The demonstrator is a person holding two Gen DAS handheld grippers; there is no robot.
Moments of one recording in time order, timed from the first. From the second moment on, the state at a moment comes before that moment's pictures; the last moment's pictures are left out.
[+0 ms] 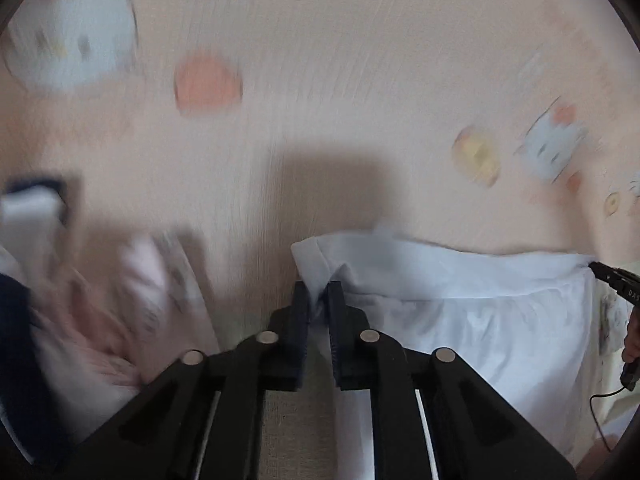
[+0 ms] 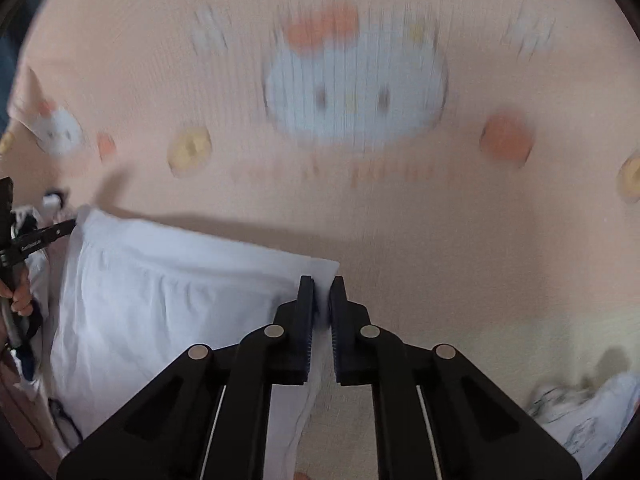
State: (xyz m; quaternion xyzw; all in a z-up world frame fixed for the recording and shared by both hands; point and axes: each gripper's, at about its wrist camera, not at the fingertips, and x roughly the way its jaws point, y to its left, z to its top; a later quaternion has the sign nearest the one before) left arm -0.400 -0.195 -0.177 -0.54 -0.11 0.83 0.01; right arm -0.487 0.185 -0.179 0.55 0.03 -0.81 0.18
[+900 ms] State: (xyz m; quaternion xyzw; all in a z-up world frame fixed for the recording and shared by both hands) left arm -0.422 -0.183 -0.145 -0.50 -0.05 0.87 0.01; right arm -0.492 0.194 -0.177 0.53 0.01 -0.83 0.15
